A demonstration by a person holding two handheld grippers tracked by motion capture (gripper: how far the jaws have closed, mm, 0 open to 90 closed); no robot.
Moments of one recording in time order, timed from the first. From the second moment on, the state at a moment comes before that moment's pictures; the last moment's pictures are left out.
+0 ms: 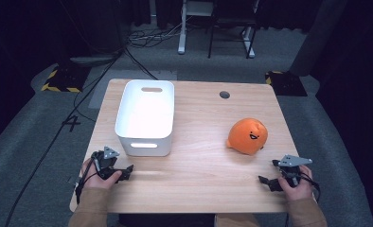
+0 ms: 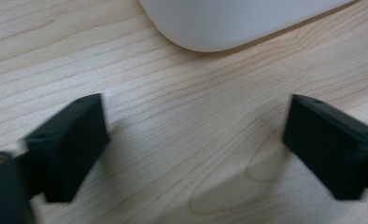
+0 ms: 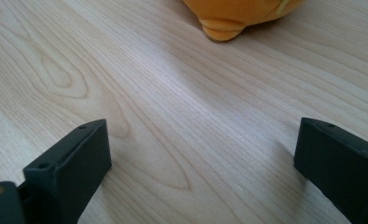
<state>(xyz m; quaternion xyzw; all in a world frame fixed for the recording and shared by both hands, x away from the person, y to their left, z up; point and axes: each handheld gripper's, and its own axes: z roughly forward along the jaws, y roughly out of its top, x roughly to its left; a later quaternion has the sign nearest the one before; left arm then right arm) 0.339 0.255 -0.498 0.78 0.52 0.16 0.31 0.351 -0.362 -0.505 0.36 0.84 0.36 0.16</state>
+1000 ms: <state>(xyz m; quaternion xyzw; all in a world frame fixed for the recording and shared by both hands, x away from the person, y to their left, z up) 0.319 0.268 -0.419 0.74 0.50 0.17 0.42 0.351 -0.362 -0.505 0.36 0.84 0.36 0.16</state>
